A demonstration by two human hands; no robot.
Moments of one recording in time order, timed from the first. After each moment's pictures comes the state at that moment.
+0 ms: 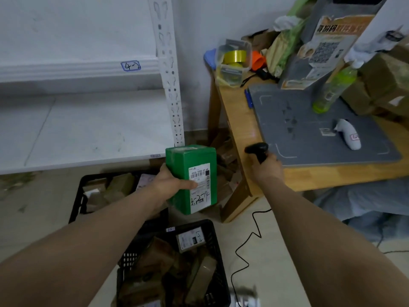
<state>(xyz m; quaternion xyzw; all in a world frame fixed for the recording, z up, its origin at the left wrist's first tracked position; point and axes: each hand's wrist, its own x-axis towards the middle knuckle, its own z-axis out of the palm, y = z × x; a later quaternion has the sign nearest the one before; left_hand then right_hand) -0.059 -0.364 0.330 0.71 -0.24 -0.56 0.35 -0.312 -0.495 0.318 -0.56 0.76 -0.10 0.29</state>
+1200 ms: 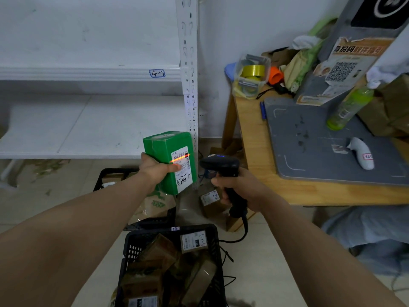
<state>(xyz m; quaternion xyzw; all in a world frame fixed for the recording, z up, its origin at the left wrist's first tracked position) -0.015 -0.355 0.336 0.79 -0.14 -0.41 0.43 -0.281 -0.421 0.390 -0.55 0.39 -0.09 0.73</state>
